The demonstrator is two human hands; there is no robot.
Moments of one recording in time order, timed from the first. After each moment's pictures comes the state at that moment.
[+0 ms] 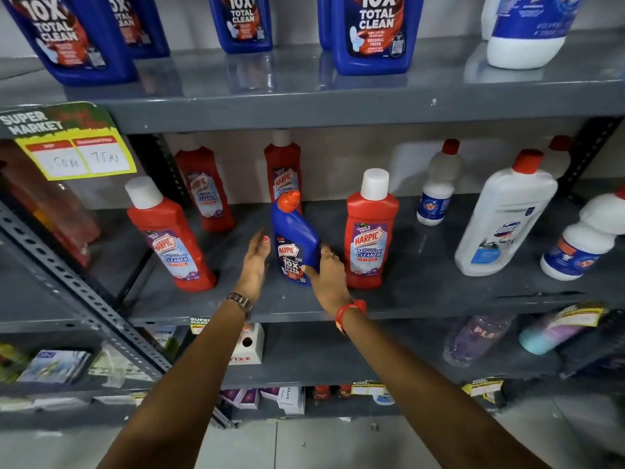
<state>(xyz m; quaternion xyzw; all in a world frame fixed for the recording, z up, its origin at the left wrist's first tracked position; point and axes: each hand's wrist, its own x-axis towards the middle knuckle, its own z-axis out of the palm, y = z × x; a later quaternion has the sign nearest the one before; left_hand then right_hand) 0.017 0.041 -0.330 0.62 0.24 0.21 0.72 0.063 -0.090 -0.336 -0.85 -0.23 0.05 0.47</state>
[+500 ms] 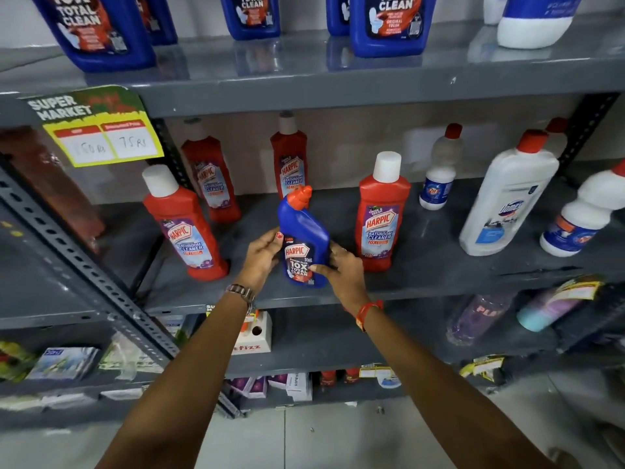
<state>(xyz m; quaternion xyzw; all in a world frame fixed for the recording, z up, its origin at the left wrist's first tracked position) -0.013 0.052 -0.327 0.67 0.15 0.16 0.71 0.035 -0.104 -0.347 -0.79 -0.22 0.06 0.57</state>
